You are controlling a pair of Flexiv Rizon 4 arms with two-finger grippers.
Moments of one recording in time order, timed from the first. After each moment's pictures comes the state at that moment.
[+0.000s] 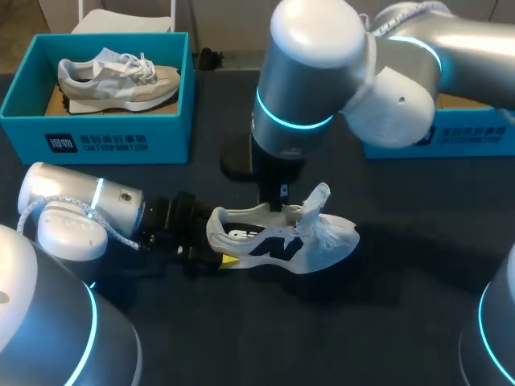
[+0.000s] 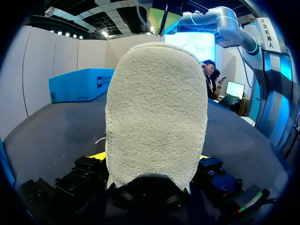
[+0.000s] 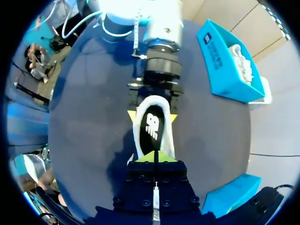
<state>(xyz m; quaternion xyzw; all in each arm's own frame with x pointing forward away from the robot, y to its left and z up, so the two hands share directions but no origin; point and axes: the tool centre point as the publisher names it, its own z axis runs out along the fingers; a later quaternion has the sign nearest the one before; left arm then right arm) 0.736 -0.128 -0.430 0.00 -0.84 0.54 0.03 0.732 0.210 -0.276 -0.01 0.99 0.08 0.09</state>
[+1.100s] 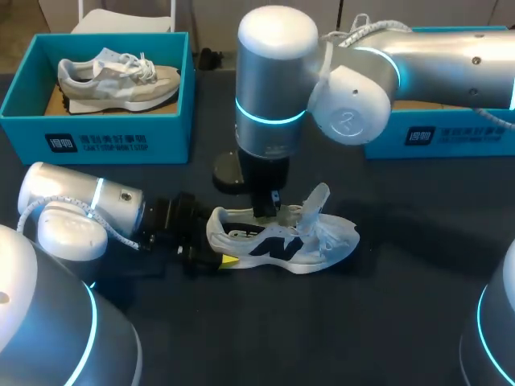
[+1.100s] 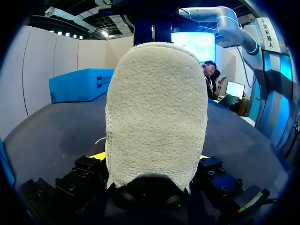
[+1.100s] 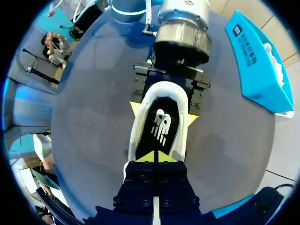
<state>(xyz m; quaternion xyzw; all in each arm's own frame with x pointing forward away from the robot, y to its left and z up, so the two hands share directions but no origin) 0.736 -0.128 -0.430 0.00 -0.84 0.54 0.03 0.746 0.216 -0.341 -0.08 1.00 0.04 -0.01</state>
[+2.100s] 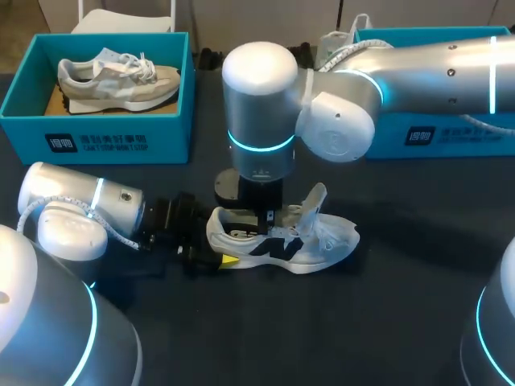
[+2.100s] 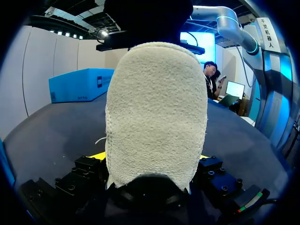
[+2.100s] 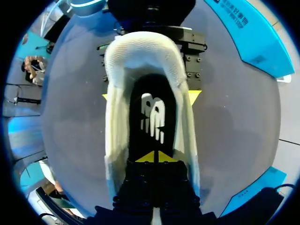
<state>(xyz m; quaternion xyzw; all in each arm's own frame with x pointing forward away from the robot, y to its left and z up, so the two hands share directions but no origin) 0.736 -0.128 -0.430 0.00 -0.84 0.54 0.03 0.747 0.205 -0.385 0.04 1.00 -0.01 0.00</state>
